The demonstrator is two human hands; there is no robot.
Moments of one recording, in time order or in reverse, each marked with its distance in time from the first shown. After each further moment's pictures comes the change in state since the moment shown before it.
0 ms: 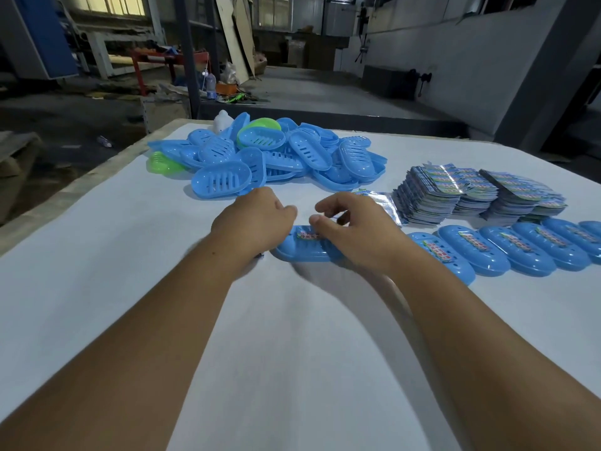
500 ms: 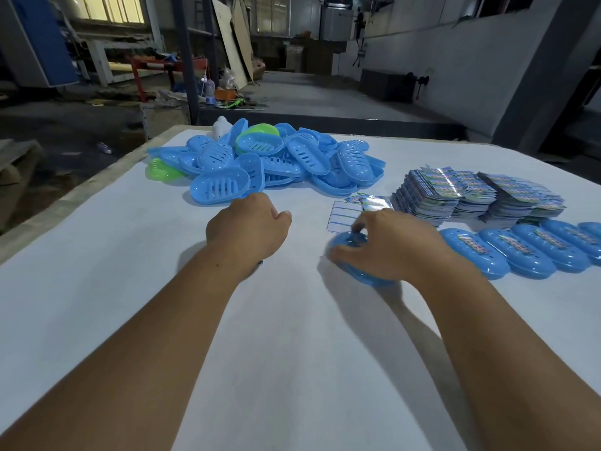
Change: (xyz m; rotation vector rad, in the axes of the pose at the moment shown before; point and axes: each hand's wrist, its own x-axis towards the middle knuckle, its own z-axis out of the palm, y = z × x) left_hand 0.009 -0.008 0.007 0.181 0.134 0.012; right_hand -0.012 0.007 -0.028 -0.687 -0.096 0.133
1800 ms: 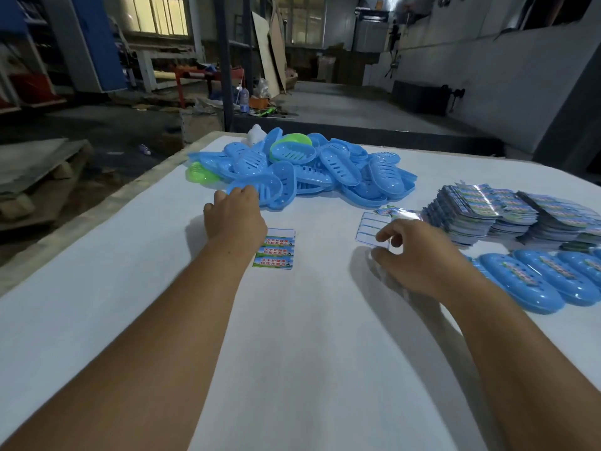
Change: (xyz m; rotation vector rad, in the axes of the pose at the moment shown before) left_hand 0.035 -0.054 0.004 0.196 0.226 -0.079; right_hand 0.009 0.008 0.015 0.300 0.112 -0.032
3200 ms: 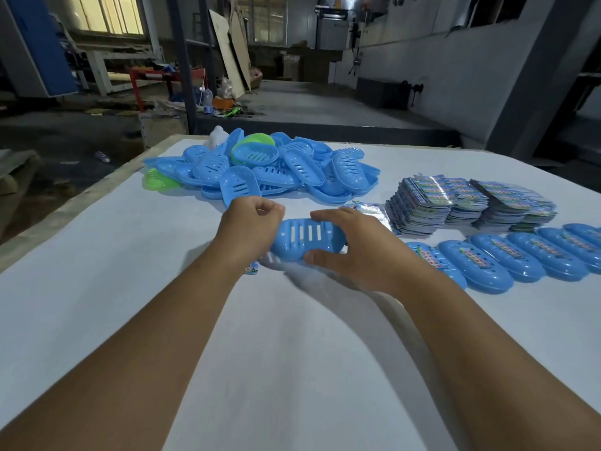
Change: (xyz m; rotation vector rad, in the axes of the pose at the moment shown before) left_hand -0.034 0.053 -0.019 -0.973 -0.294 -0.100; right_hand -0.002 -0.013 0.004 0.176 -0.029 -0.264
